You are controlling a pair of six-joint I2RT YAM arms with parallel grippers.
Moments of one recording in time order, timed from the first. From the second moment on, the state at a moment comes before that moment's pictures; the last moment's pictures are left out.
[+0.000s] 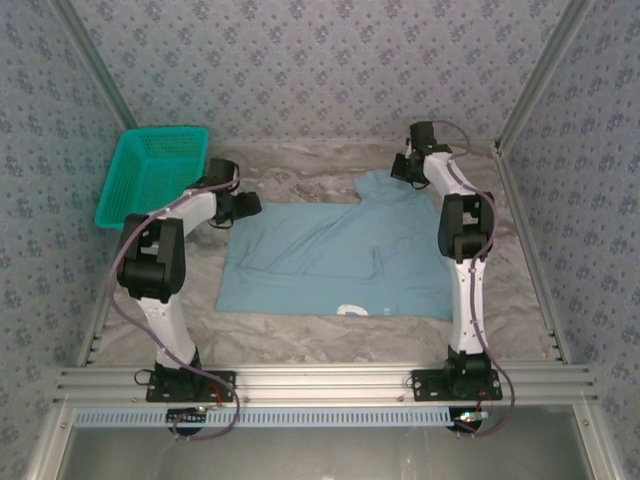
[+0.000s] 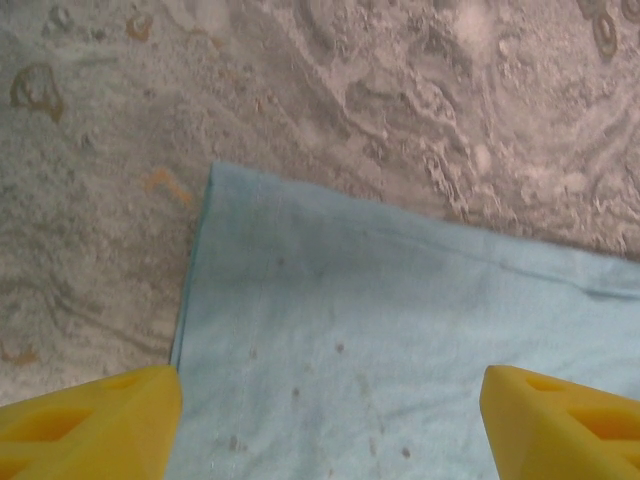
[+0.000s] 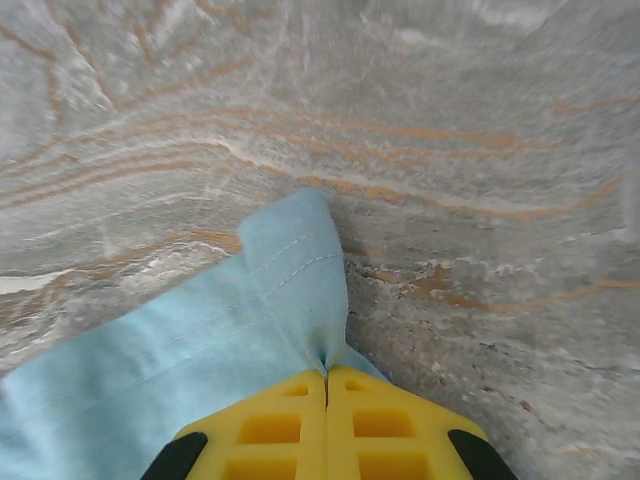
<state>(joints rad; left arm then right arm) -0.18 1.95 1.35 -0.43 0.04 -0.41 0.08 2.46 2.13 -0.64 -0.12 0.30</state>
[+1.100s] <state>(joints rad) -0.18 2.19 1.64 -0.56 -0.05 -0.35 0.06 2.37 2.04 -0.55 -0.16 0.28</state>
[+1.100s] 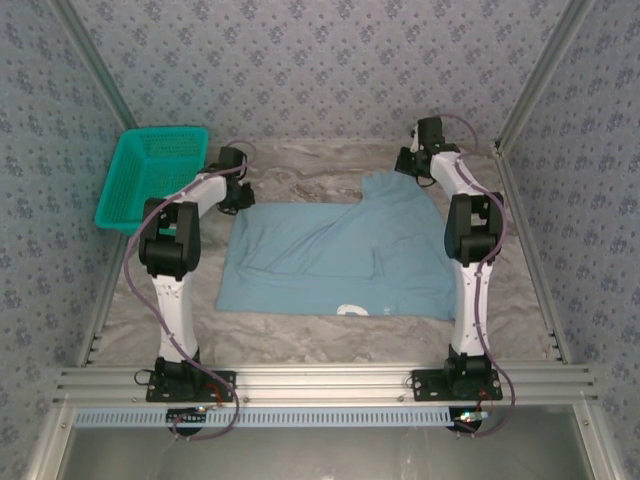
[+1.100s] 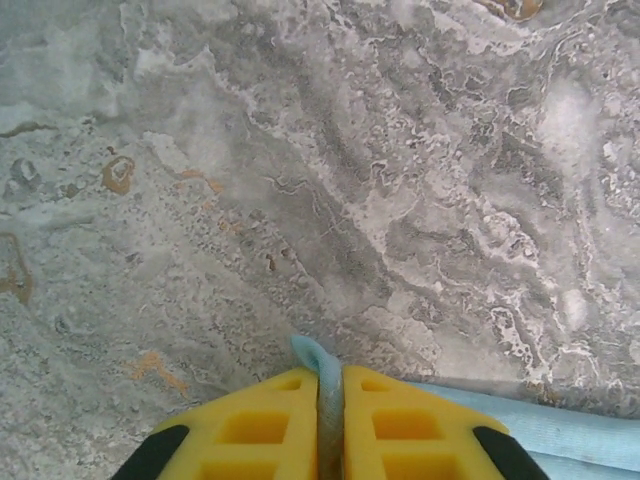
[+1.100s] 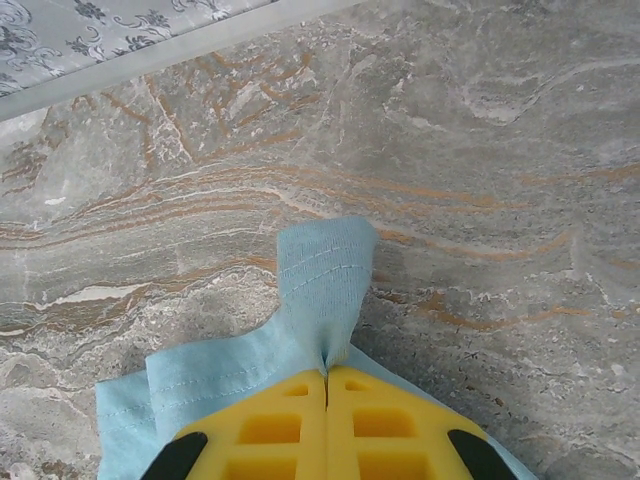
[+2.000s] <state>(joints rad) -0.18 1.46 0.81 -0.39 0.05 -0.44 0.04 1.28 0.91 -0.72 -0.09 0.35</state>
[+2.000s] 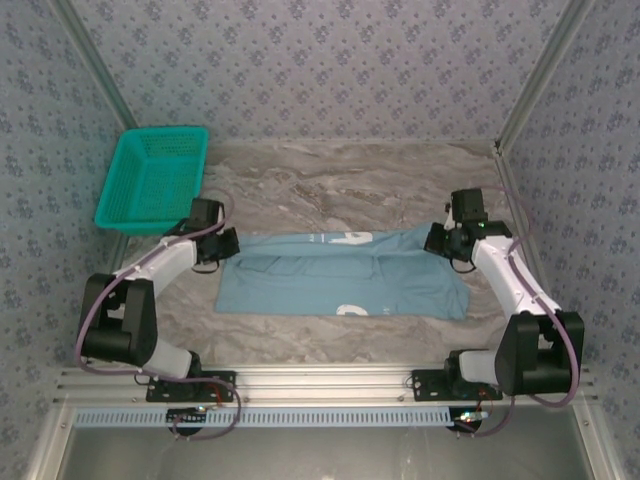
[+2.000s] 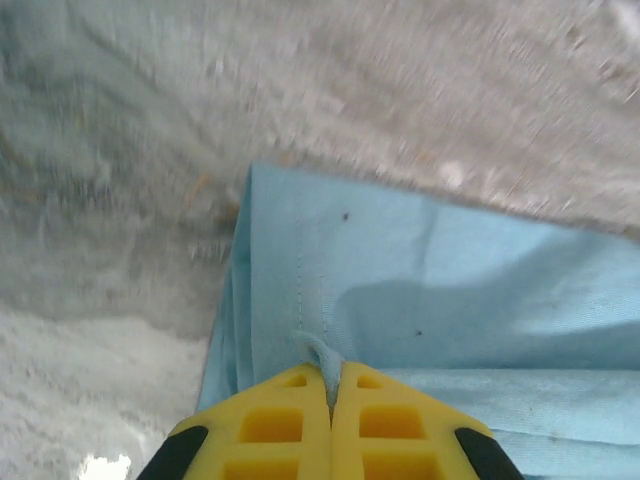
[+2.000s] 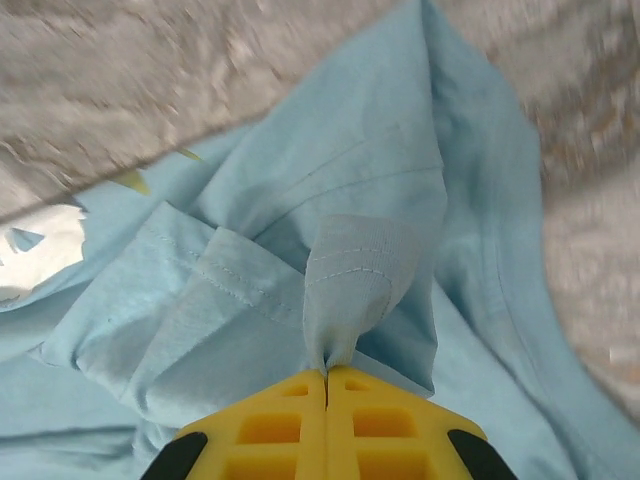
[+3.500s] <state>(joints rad) -0.30 1.55 0.85 -0.33 0.06 -0.45 0.21 1.60 0.95 -0.51 -0.07 0.41</state>
